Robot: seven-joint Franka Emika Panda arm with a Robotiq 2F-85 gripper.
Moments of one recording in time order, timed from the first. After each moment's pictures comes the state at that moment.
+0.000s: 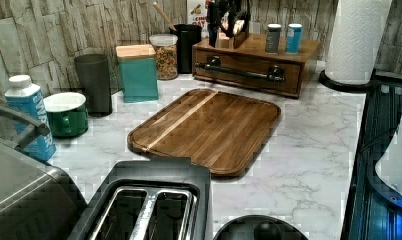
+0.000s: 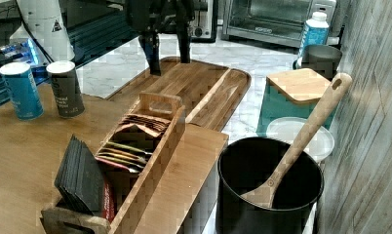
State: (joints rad) arm -0.20 0.06 -0.14 -2.21 -0.11 0.89 -0.91
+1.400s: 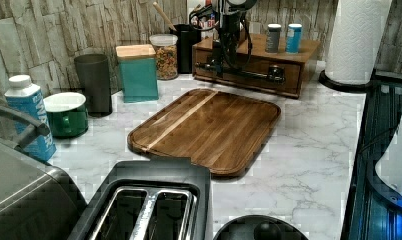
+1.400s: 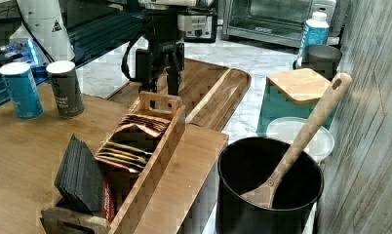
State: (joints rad) arm -0.19 0.24 -0.15 -2.25 -0.31 1.04 -0.87
